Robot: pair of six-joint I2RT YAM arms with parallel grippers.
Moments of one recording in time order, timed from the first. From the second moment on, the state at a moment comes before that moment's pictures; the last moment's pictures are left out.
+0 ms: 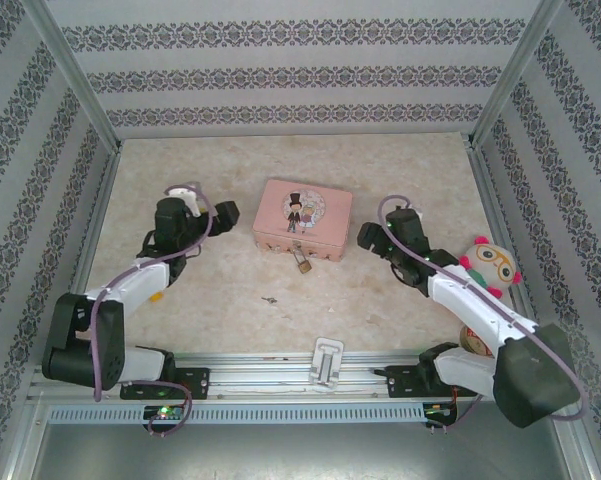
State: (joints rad) left arm -0.18 1.37 0.66 0.26 0.24 -0.47; right arm 0.40 1.20 0.69 -0.31 0.12 0.70
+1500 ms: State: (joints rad) left arm -0.37 1.25 0.53 0.05 -0.02 -0.58; right arm 0.55 1.80 1.25 -0.38 -0.09 0.62
